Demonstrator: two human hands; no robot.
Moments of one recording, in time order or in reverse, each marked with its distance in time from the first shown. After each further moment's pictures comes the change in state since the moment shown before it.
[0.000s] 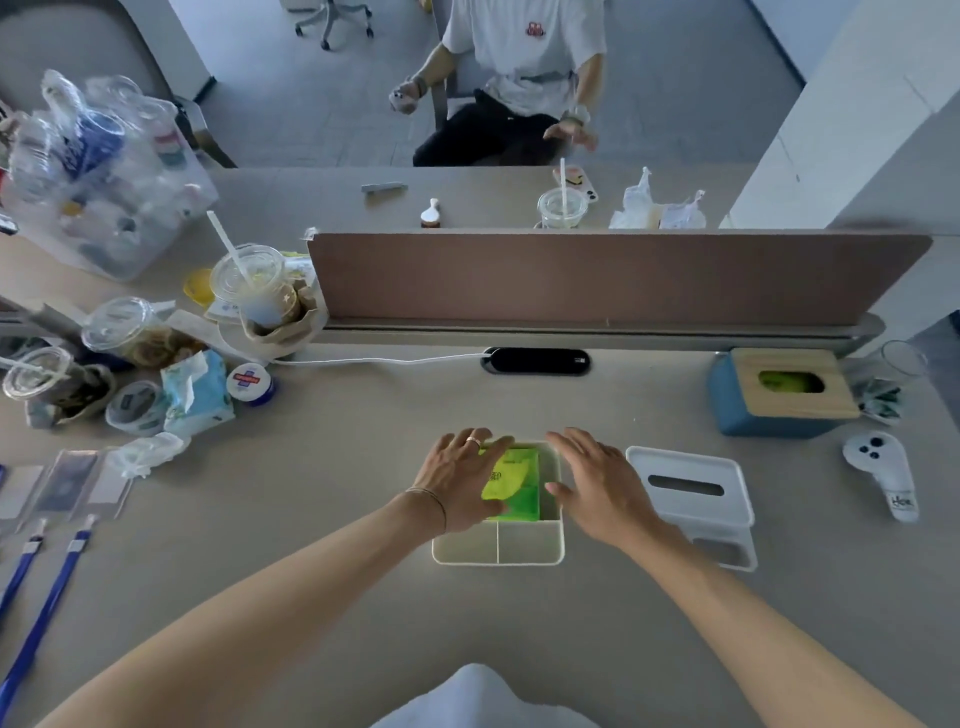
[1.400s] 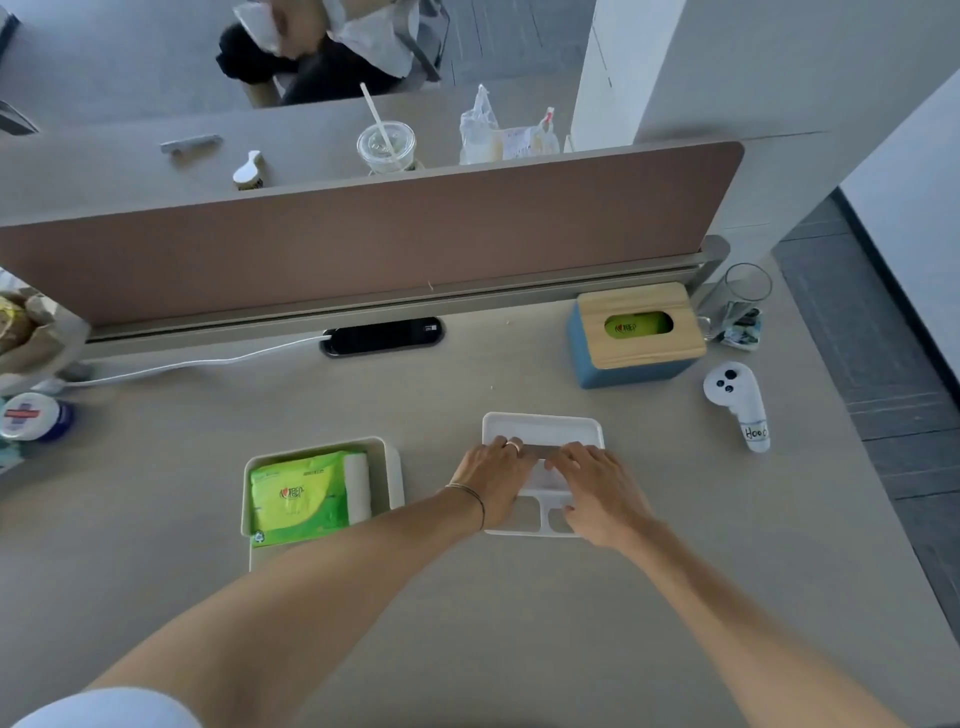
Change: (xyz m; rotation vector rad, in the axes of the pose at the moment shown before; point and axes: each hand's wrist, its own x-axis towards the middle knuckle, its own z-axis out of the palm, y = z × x) left_hand 0.140 0.217 0.075 0.066 -0.193 0.223; right_hand -0.088 0.214 0.006 -0.070 -0.223 0.170
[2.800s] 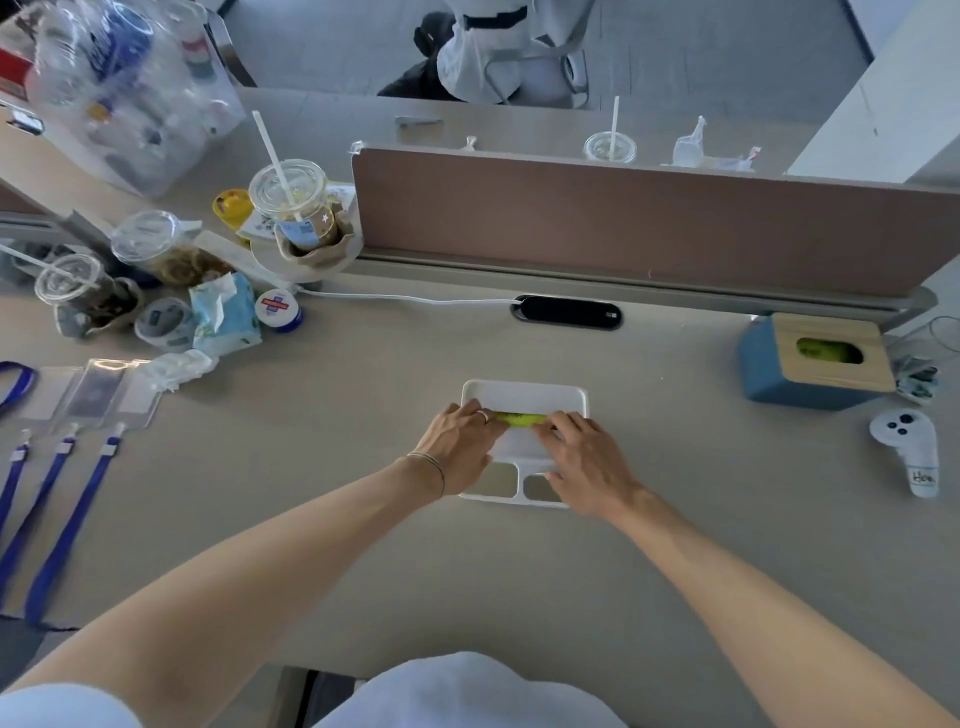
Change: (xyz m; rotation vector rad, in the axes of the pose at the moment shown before) left_hand -0.237 -0.191 0.008 -0.063 0.199 -0.214; right_hand 0.037 -0.263 0.004 -0.251 0.121 -0.363
